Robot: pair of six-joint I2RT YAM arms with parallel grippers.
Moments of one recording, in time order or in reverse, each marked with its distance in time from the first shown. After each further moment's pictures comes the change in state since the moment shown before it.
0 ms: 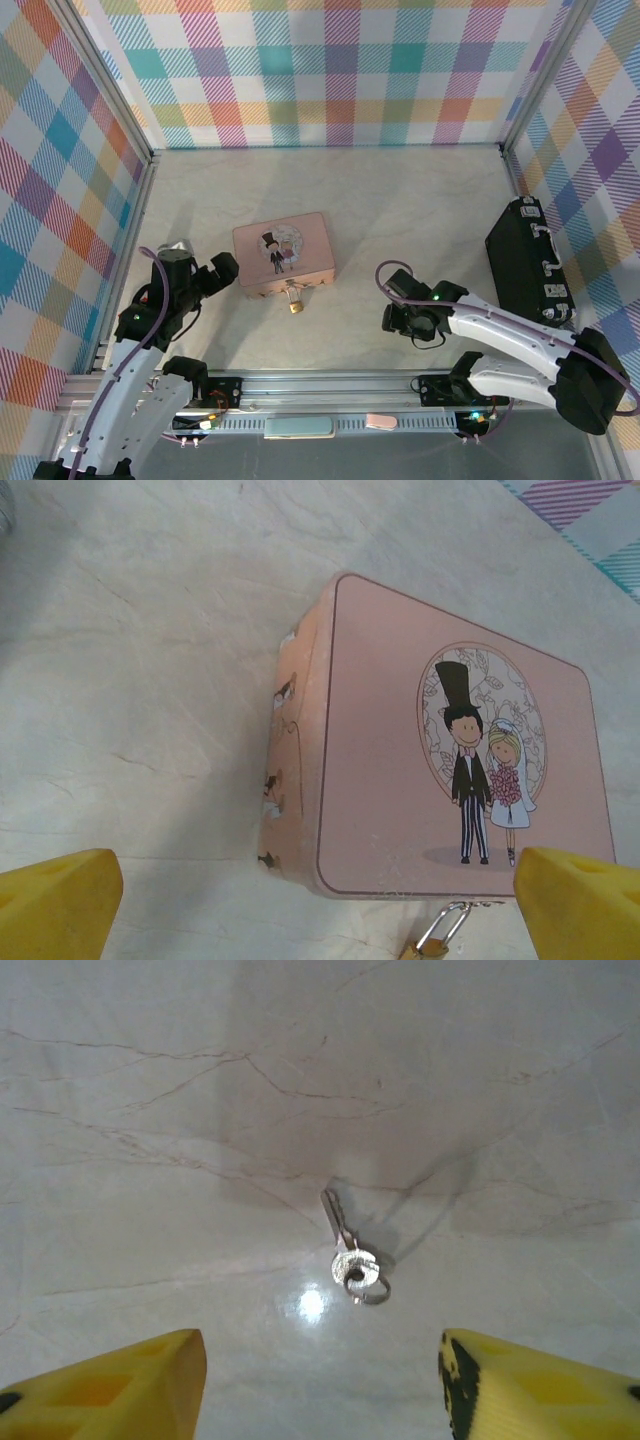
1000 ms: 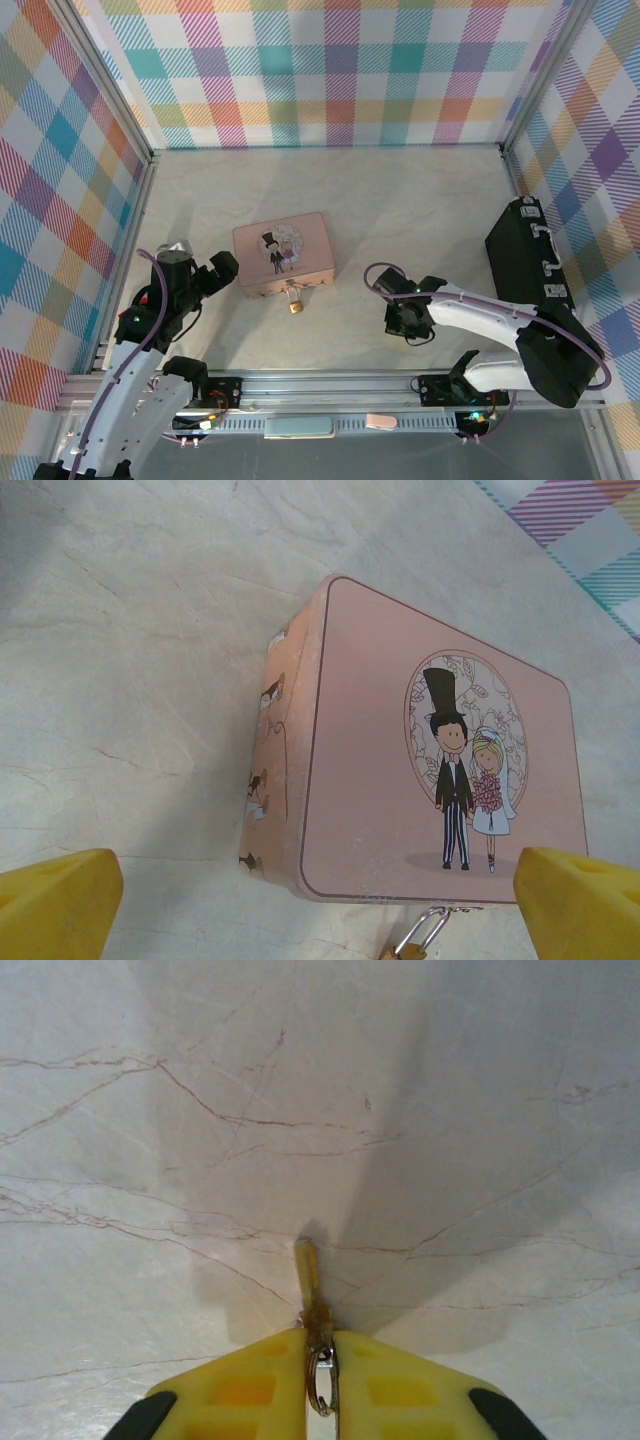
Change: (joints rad) left arm -0.004 -0.007 -0.005 0.010 -0.001 -0.035; right arm -0.035 0.198 -0.006 0.083 -0.012 -0.029
